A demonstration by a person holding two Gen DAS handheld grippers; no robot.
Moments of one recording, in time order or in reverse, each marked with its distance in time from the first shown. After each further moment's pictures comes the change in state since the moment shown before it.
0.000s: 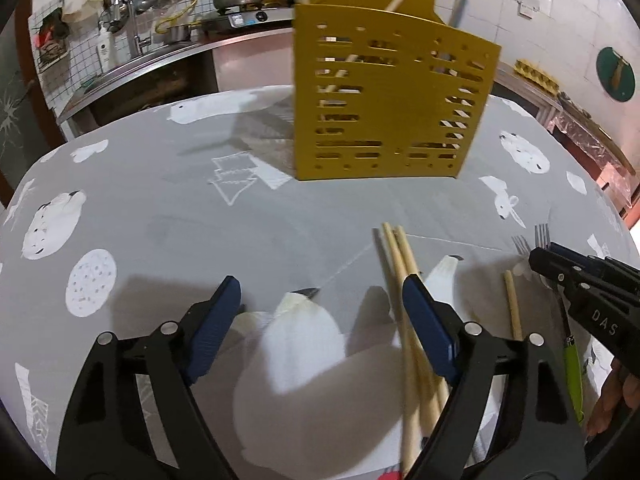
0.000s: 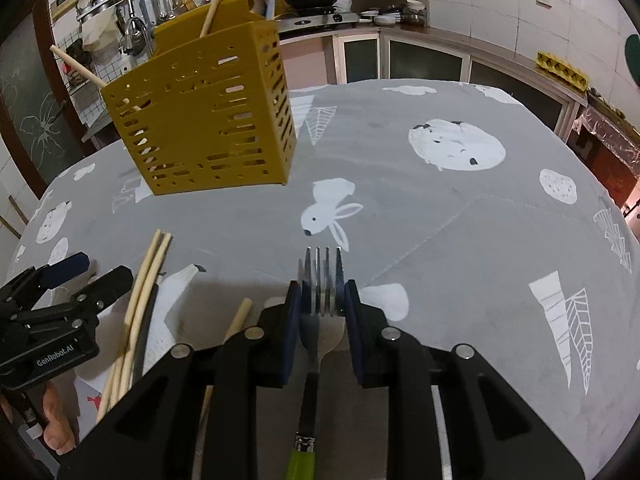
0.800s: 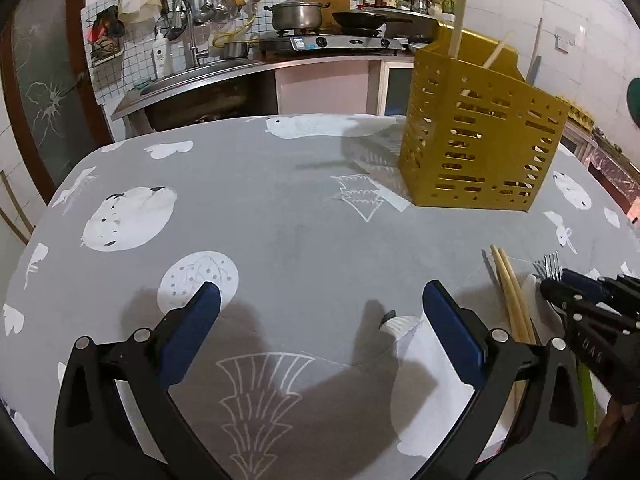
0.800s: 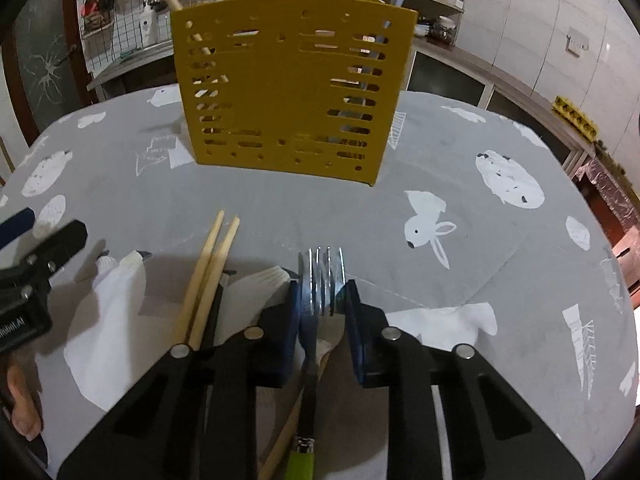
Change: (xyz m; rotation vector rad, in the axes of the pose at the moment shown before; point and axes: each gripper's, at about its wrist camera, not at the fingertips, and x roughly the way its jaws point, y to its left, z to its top) left arm -0.022 0.079 -0.009 -0.082 -0.108 0.128; right arm 0.016 0.080 0.000 -0.162 0.029 -0.083
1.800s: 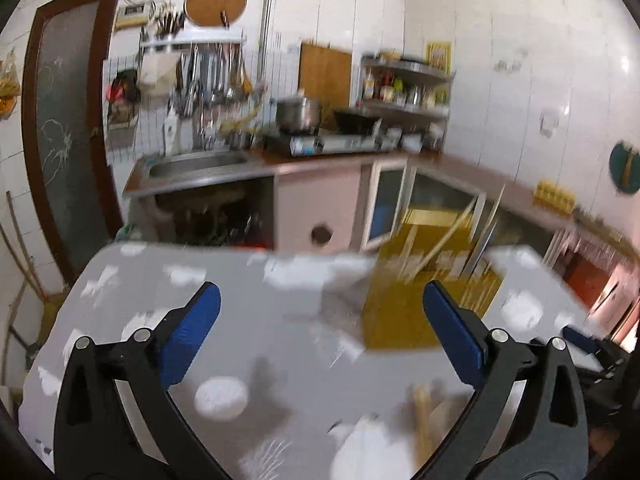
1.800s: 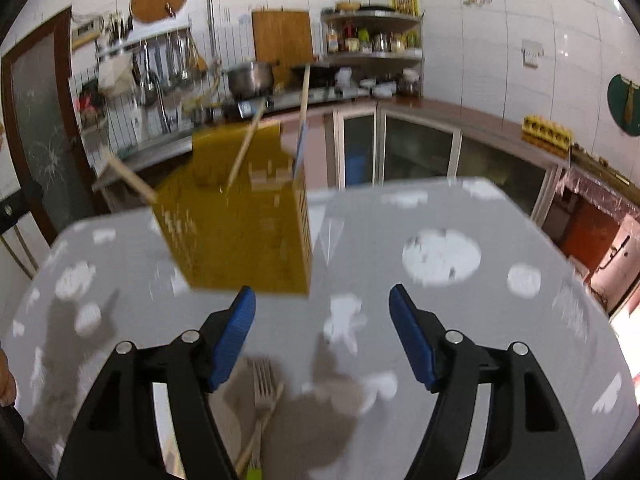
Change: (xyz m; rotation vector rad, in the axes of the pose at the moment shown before) left arm -0.097 -0.003 0.082 -0.060 -0.277 -0.023; right arm -0.078 -0.067 0.025 0.139 -0.256 0.025
